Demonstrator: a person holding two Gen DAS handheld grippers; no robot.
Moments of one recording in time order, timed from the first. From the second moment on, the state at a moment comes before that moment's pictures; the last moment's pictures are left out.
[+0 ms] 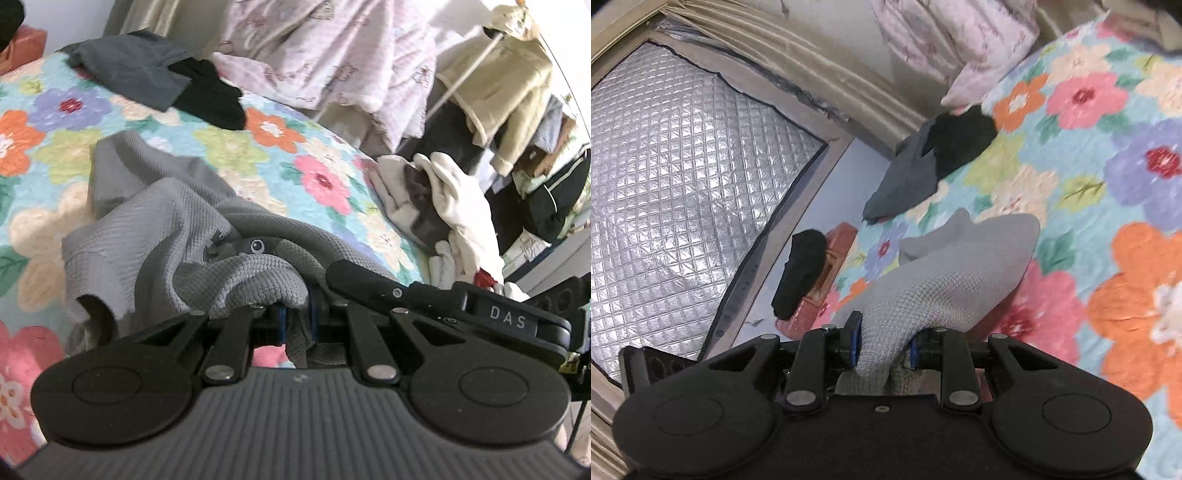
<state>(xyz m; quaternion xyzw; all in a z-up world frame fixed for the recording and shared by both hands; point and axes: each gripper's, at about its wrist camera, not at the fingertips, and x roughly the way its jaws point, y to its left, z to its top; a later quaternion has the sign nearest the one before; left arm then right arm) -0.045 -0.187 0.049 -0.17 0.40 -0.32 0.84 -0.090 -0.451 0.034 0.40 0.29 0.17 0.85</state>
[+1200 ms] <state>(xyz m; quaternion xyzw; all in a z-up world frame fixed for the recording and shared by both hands) -0.043 -0.232 -0.015 -0.15 0.49 -0.35 0.79 -0.121 -0.527 -0.039 0.23 0.39 -0.06 0.89</state>
